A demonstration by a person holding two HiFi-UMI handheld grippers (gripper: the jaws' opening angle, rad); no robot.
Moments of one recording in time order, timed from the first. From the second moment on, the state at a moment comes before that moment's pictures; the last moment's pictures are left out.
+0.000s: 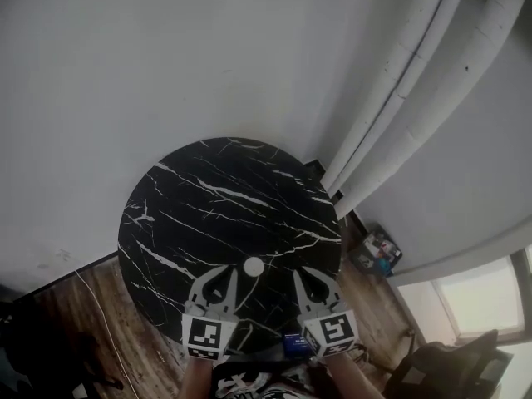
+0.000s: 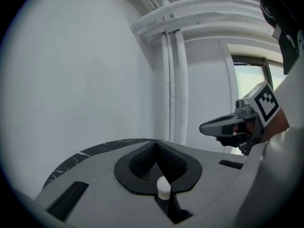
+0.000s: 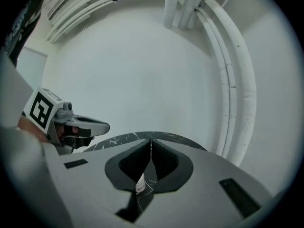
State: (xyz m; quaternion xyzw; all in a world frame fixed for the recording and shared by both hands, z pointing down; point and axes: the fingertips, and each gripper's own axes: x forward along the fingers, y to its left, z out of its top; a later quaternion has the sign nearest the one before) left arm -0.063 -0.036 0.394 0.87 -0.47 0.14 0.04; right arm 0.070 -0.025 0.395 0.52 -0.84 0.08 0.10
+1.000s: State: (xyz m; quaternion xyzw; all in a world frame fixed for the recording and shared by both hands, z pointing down) left arm -0.064 -0.015 0.378 0.88 -0.46 0.13 0.01; right arm 0.055 0.003 0.389 0.52 -0.85 0.07 0.11
